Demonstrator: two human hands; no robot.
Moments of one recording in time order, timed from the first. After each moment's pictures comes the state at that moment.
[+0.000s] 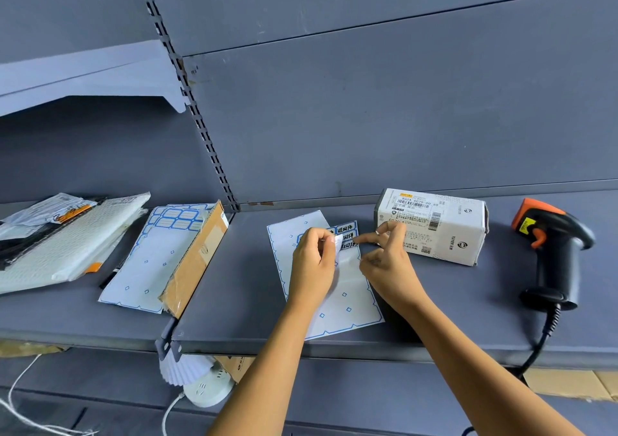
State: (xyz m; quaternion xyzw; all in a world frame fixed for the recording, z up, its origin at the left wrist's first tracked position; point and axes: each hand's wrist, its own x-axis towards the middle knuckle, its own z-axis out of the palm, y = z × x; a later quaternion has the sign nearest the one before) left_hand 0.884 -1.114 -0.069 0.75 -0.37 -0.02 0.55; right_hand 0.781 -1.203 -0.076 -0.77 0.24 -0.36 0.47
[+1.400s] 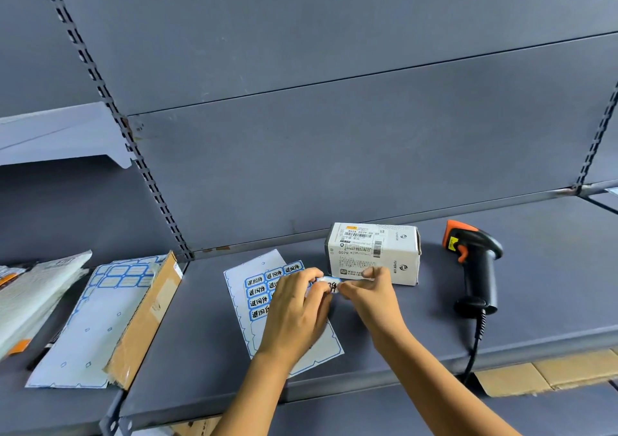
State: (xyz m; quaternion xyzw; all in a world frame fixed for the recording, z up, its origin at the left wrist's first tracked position) left_hand 0.866 -1.117 -0.074 0.63 -0.64 0.31 0.32; right_hand 0.746 -1.197 -0.055 -0.54 0.39 -0.38 0.64
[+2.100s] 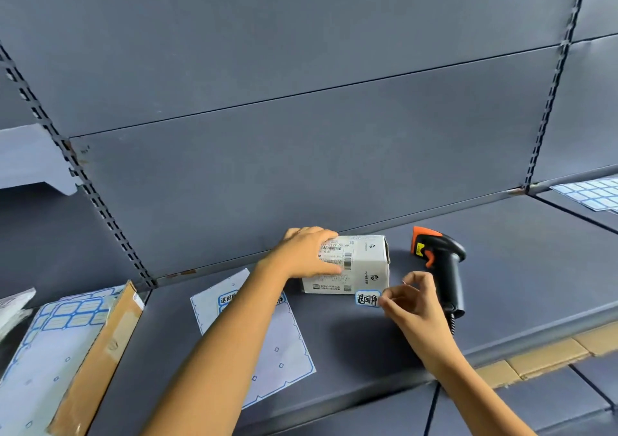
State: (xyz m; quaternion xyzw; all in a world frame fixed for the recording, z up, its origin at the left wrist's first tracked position) left_hand 0.873 -1.234 0.021 0.72 -0.69 -0.05 0.08; right_hand 0.653 -1.226 -0.063 -0.59 0.34 -0.46 0.57
